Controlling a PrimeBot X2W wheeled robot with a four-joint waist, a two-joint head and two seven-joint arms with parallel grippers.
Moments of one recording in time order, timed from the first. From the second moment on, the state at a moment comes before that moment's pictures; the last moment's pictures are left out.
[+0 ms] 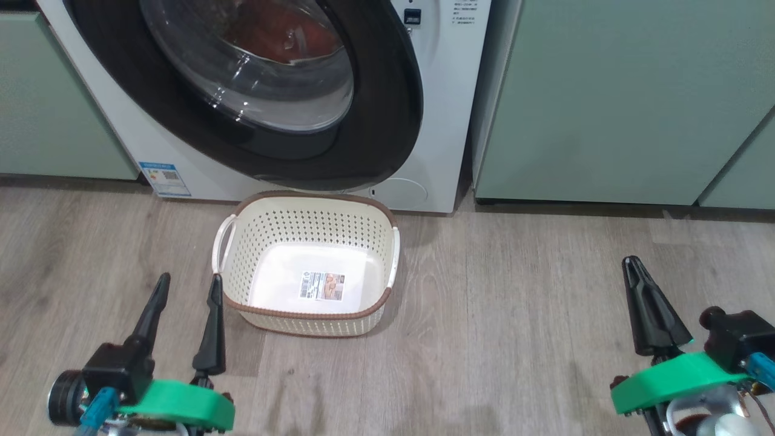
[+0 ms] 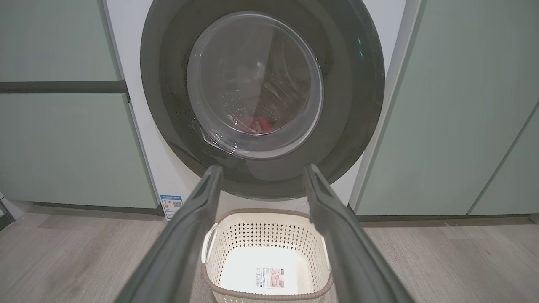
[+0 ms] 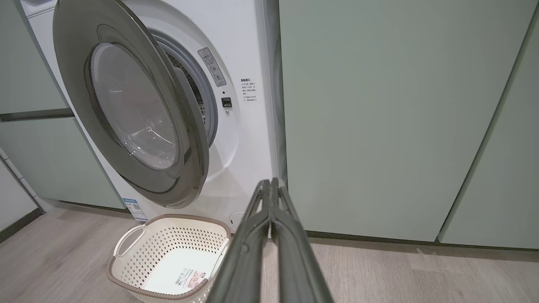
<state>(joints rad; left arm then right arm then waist) 0.10 0.19 -0.12 -0.04 -0.26 0.07 -0.25 0.11 -0.04 -0.07 -0.06 0.18 0.13 -0.10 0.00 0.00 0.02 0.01</state>
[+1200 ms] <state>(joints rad) -0.14 0.06 -0.09 -0.11 -0.24 -0.03 -0.26 -0.77 -0.20 0.25 0.40 0.23 0.13 -0.04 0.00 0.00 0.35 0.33</state>
